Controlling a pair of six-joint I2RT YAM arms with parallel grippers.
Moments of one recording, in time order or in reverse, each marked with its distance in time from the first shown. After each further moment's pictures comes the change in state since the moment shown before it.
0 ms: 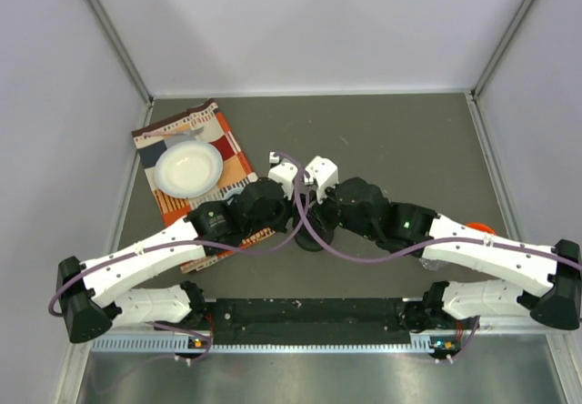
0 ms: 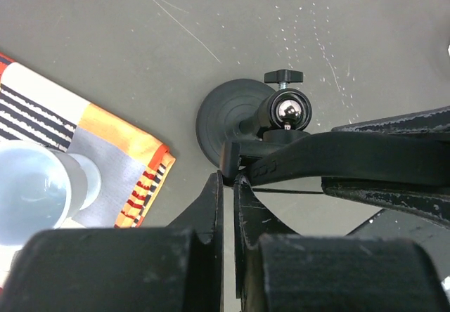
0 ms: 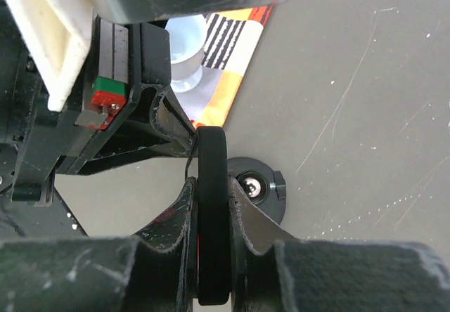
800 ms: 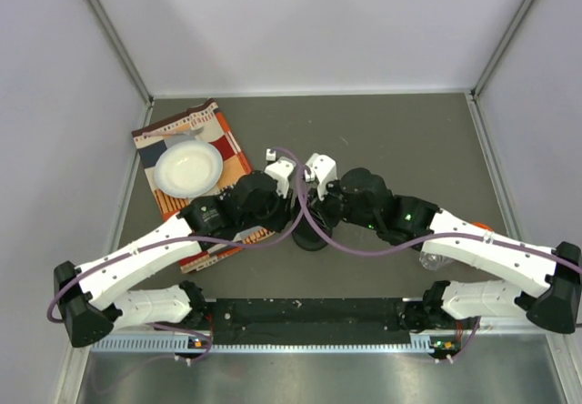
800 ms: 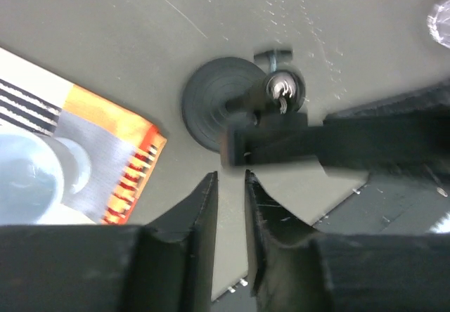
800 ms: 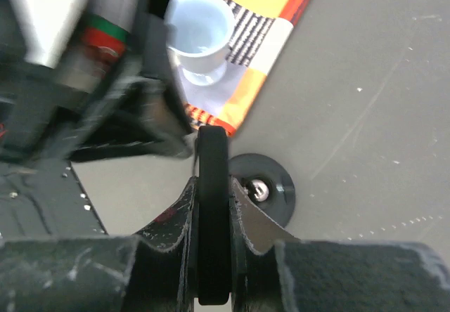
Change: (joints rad) left arm 0.061 -0.003 0.039 -0.087 0.137 0.008; right arm -0.074 0.016 0.010 -0.008 -0.197 -0.041
